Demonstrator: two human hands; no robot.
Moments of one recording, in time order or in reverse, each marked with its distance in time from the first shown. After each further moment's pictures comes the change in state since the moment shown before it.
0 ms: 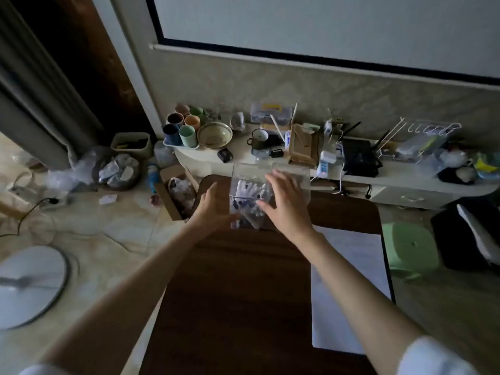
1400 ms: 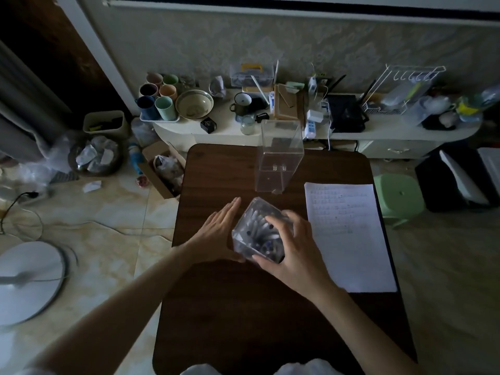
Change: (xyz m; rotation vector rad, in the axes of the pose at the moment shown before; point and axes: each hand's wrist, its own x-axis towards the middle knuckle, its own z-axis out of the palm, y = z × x) left_hand -0.095 -0.017 0.025 0.465 -0.516 0.356; right_hand -0.163 -0.039 0.000 0.096 -0.132 0.161
